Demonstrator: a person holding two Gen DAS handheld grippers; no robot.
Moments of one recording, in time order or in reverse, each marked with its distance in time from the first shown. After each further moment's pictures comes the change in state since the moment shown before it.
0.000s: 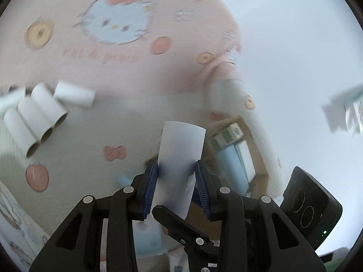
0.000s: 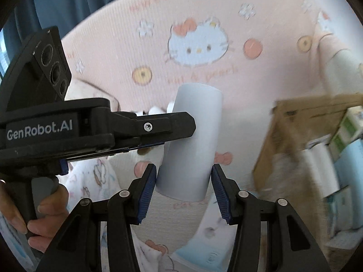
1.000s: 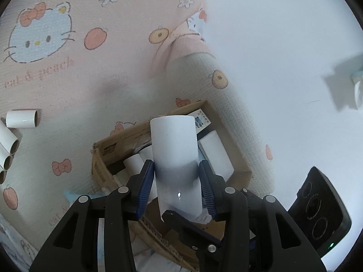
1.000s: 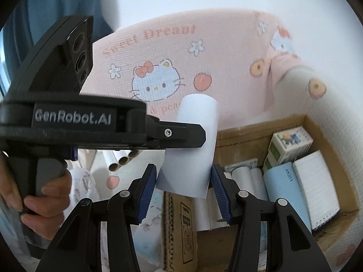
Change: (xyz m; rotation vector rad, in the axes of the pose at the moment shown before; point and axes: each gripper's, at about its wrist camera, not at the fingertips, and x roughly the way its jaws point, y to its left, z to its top) left arm 0.091 -0.136 0.032 0.108 0.151 0.036; right arm -0.086 -0.113 0.027 0.026 -0.090 -0.030
